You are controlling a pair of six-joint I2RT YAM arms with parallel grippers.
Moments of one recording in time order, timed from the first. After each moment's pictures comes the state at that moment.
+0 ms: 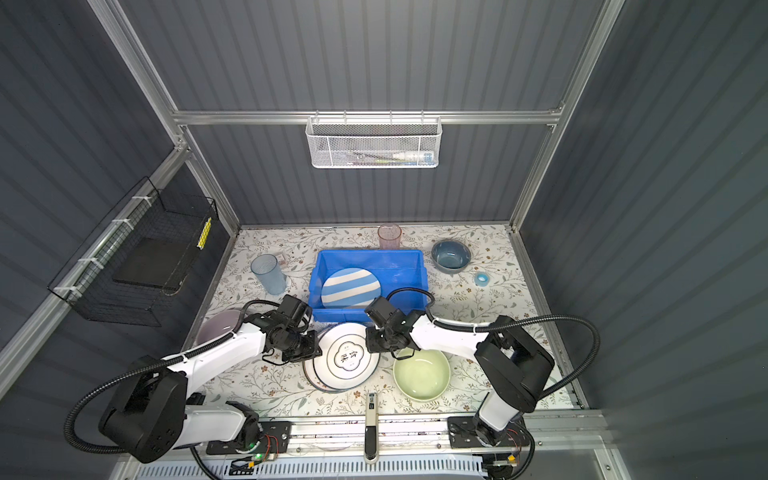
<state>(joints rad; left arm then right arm) -0.49 1.33 0.67 -0.63 0.27 -0.57 0.89 1.61 0.91 -0.34 -0.12 0.72</state>
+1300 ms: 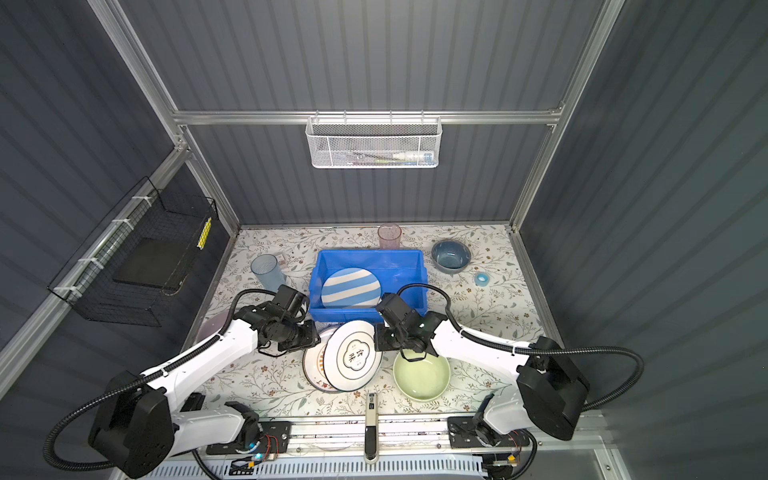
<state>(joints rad) -0.51 1.26 0.81 -0.77 0.16 -0.58 0.88 1.39 0.87 -0.44 -0.10 0.72</state>
